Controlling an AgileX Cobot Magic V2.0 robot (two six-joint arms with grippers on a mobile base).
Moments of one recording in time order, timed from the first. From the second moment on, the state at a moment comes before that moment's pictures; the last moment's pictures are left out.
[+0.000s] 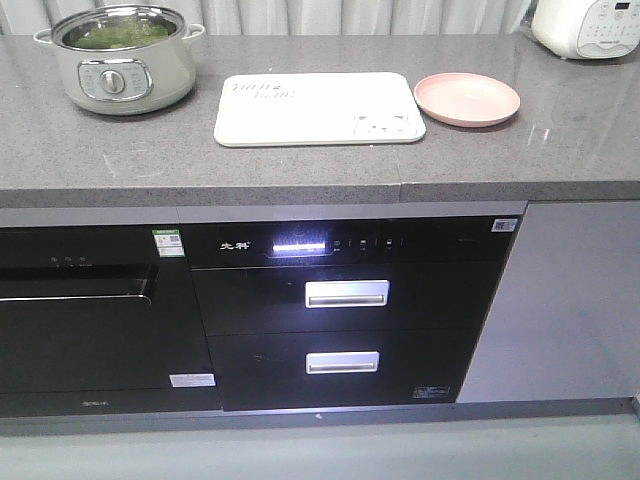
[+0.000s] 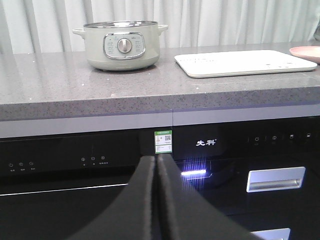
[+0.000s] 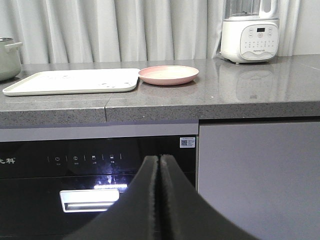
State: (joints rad) left arm -0.03 -0.01 0.03 -0.01 0.15 -0.01; right arm 0.01 -0.01 0.03 -0.10 0.09 0.13
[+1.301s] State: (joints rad) left arm -0.03 -0.01 0.03 -0.01 0.15 -0.01; right arm 0.01 -0.01 0.03 -0.10 0.09 0.13
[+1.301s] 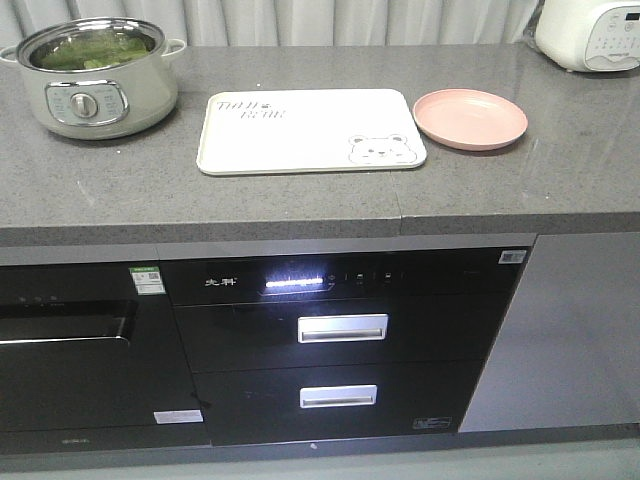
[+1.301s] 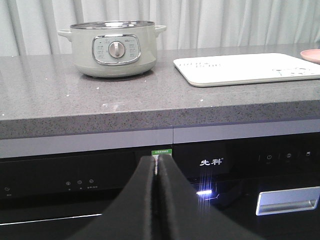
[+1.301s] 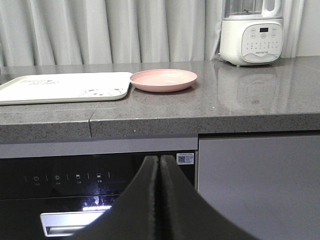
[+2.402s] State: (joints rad) left arm -0.03 -0.01 0.03 -0.01 0.15 -0.01; right arm 0.01 -0.01 0.03 -0.10 0.09 0.13
